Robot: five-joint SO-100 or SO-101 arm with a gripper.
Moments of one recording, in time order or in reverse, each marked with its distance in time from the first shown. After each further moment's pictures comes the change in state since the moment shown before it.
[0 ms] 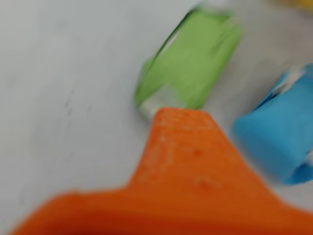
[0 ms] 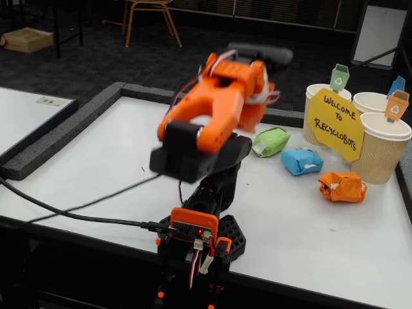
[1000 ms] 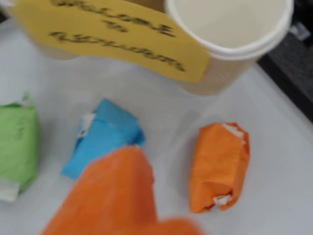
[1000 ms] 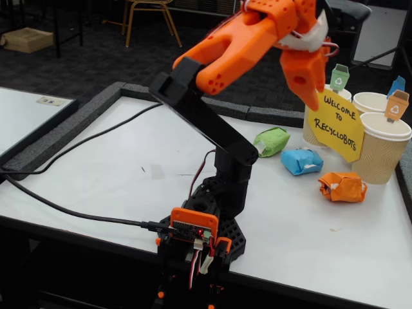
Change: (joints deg) arm 29.0 -28.1 -40.8 23.2 -37.4
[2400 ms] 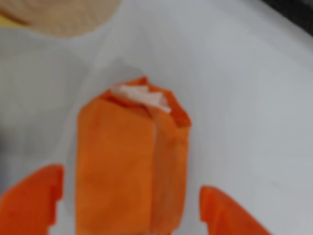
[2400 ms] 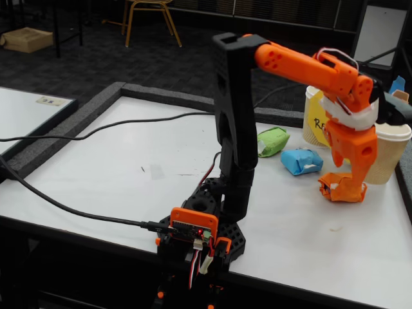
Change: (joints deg) arm 14.5 -35.7 8.3 -31.6 -47.7
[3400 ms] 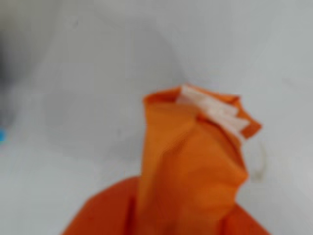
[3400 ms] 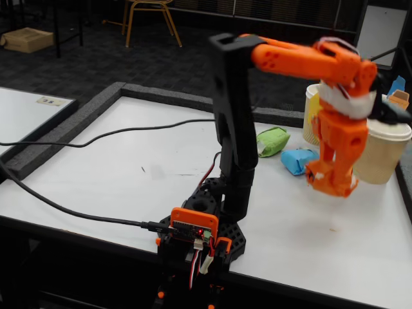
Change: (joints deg) arm -0.4 6.9 -5.7 25.2 0.0
